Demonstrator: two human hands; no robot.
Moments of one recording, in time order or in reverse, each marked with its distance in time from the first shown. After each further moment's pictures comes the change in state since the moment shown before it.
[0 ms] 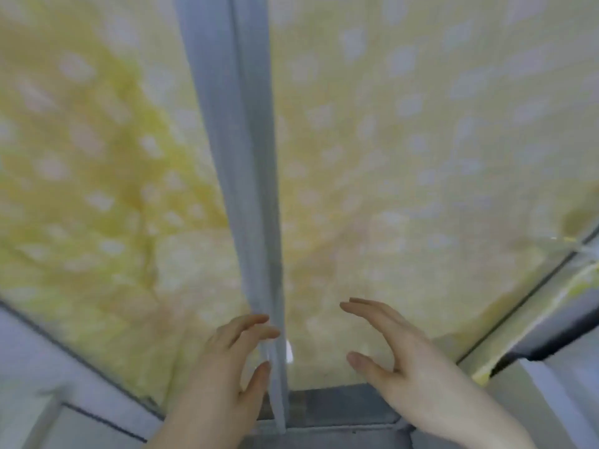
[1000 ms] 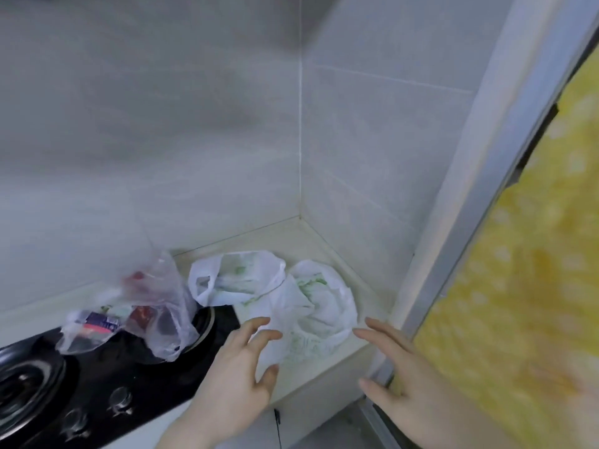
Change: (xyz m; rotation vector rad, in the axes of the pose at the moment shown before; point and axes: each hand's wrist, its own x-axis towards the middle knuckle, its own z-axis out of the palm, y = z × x) left_hand -0.452 -0.202 -0.225 0.224 0.564 -0.930; right_hand 0.047 -0.379 0.380 -0.099 -0.686 -0.795
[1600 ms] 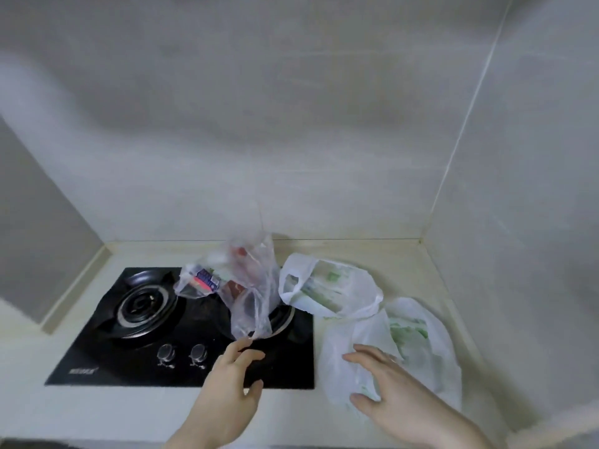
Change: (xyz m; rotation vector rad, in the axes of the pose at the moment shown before) left_hand -0.007 -0.105 0.010 0.024 0.205 -0.649; right_hand 0.226 0.001 0.066 -0.149 -0.566 -0.344
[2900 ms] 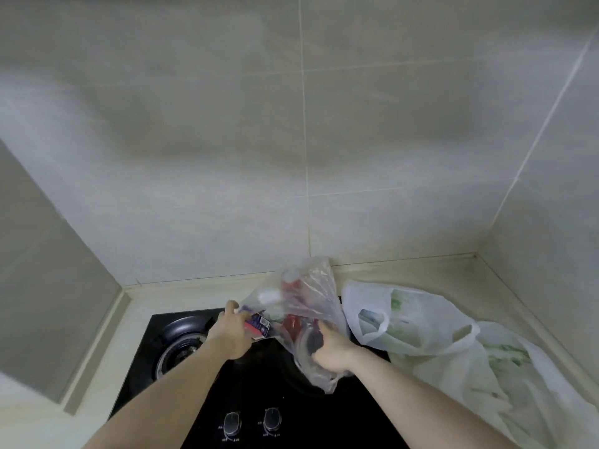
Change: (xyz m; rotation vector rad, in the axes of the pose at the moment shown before) left_hand 0.258 -0.242 -0.123 0.443 -0.194 -0.116; right_hand 0.322 -0.172 0.090 0.172 -0.093 0.266
